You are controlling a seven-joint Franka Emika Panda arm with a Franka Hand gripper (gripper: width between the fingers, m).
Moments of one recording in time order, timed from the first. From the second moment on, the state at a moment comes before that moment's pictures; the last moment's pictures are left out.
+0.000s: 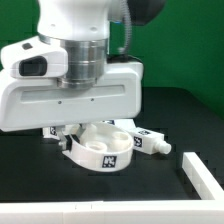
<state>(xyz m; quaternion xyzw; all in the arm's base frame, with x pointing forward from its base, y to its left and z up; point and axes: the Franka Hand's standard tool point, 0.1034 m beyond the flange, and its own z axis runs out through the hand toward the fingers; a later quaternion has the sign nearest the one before) 0.588 -0.055 0.070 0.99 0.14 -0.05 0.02</state>
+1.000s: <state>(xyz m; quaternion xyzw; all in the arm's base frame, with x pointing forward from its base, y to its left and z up) 0.603 0.006 0.037 1.00 0.00 0.00 -0.01</state>
